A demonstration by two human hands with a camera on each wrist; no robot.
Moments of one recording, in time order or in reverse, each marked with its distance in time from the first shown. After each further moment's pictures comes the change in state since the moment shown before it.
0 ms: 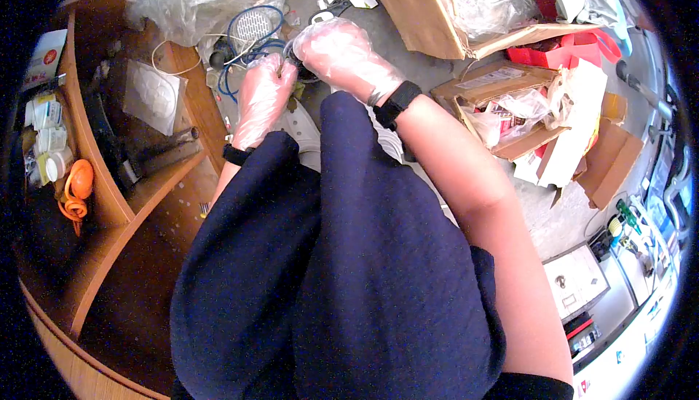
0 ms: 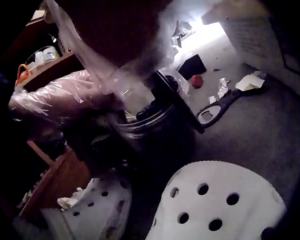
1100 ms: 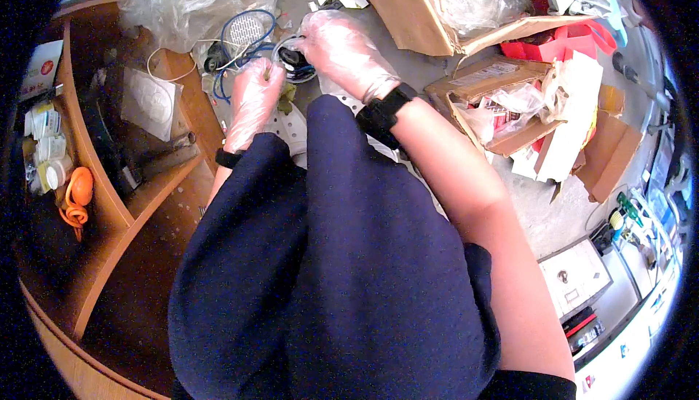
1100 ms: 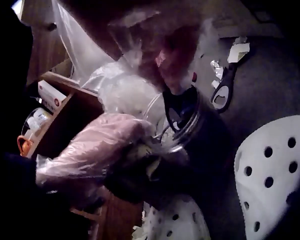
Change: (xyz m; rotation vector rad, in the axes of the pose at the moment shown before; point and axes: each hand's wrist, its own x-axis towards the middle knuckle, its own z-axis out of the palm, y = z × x) left_hand 0.003 -0.009 0.002 -0.123 0.042 0.037; right_hand -0.004 0.007 0.005 0.570 0.191 0.382
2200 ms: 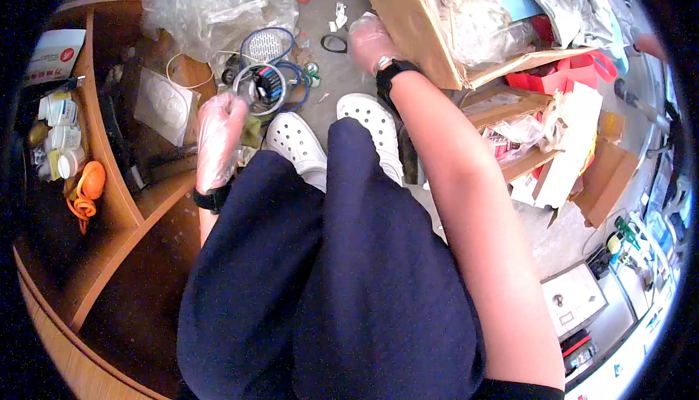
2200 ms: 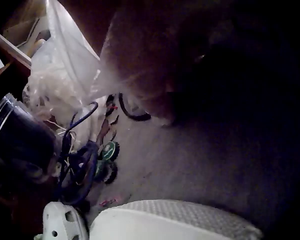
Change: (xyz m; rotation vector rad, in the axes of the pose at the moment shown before) left_hand -0.021 -0.004 -0.083 -0.001 0.037 -0.100; right_hand 0.060 0.093 0.032 -0.658 -0.270 -0.036
